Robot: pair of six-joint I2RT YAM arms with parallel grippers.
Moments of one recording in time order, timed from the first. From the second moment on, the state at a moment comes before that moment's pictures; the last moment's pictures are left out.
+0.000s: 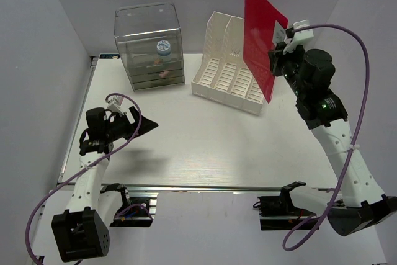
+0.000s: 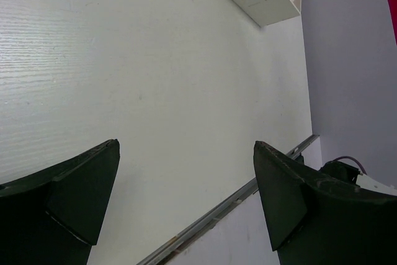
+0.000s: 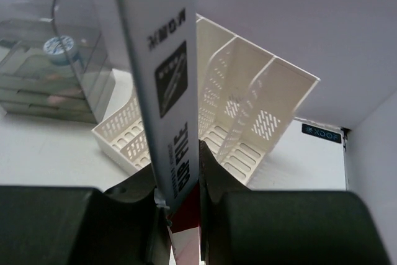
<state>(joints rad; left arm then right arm) 0.13 0.89 0.57 -0.26 0.79 -0.47 0.37 1.11 1.39 -0.31 0.05 -0.08</state>
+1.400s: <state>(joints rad) 0.13 0.90 0.56 -0.23 0.79 -0.48 0.46 1.47 1.14 0.42 0.57 0.05</state>
